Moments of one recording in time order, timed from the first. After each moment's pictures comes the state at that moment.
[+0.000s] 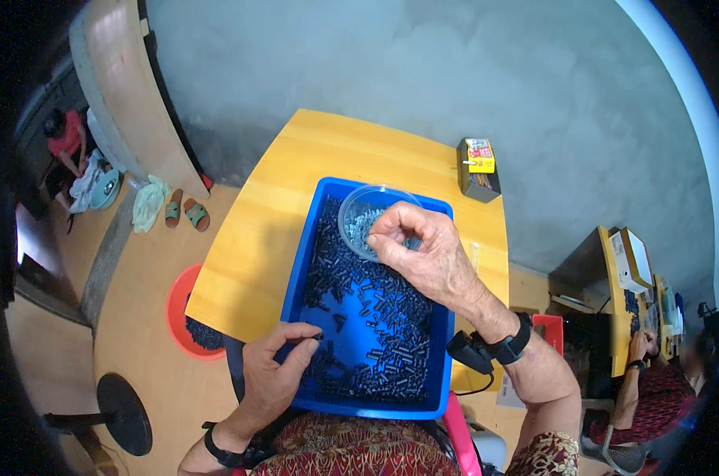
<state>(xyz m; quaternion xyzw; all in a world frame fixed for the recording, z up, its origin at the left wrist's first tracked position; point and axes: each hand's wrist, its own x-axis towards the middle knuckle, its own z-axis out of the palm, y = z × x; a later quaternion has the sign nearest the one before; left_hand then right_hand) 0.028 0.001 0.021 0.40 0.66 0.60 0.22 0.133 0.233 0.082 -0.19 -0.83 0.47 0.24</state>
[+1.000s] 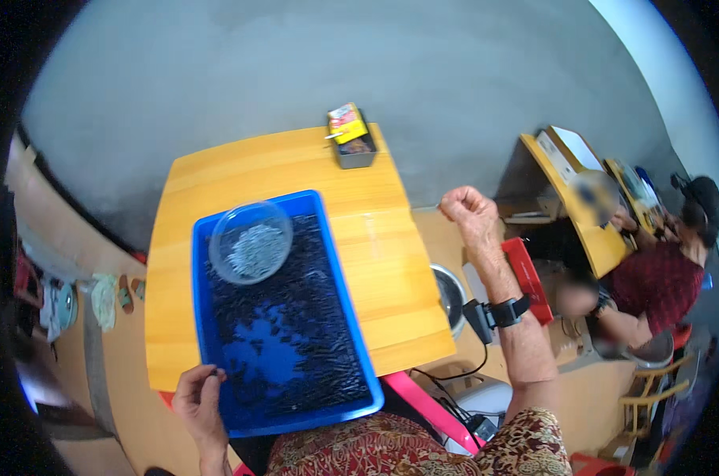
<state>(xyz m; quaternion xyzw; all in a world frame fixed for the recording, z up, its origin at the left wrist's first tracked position) 0.024 0.001 0.003 0.29 0.67 0.63 0.26 0.356 0.344 0.020 -0.46 -0.62 0.42 0.48</state>
